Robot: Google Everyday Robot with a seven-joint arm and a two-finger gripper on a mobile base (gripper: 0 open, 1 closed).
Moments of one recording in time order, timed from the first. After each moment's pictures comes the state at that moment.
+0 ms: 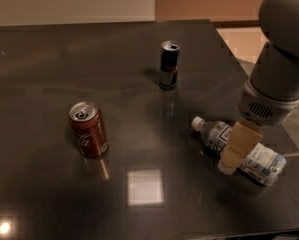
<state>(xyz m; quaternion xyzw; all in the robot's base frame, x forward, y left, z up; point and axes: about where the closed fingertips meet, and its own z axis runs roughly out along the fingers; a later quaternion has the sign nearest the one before) 0.409 -0.201 0.866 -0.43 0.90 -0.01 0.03</state>
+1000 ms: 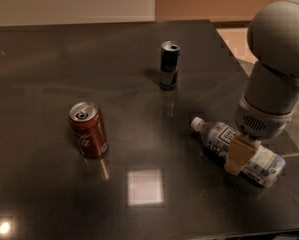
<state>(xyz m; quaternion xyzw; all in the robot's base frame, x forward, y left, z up) 0.394 -0.202 0.835 -0.41 0.91 0.01 -0.02</state>
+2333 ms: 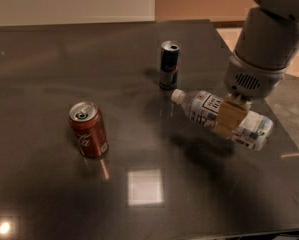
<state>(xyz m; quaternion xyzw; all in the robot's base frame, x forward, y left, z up) 0.429 -0.169 0.903 -0.47 0.88 0.01 0.03</state>
